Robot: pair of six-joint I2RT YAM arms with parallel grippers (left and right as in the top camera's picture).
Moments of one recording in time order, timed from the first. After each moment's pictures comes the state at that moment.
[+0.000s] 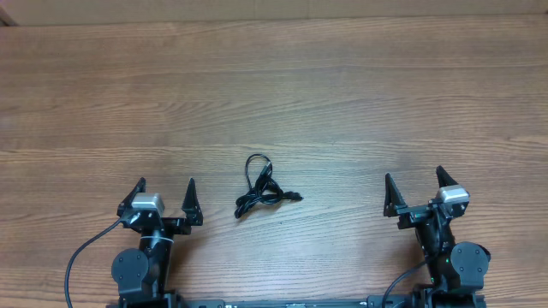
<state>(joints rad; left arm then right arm) 0.13 0.01 0.01 -0.06 0.19 -0.12 -0.04 0.01 0.02 -0.02 -0.20 0.04</state>
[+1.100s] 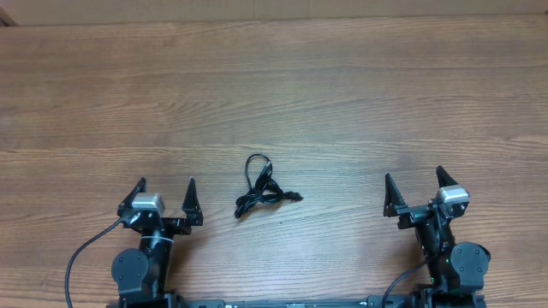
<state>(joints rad) 0.13 0.01 0.01 -0.06 0.20 -0.12 -0.04 0.01 0.02 -0.02 -0.20 0.04</state>
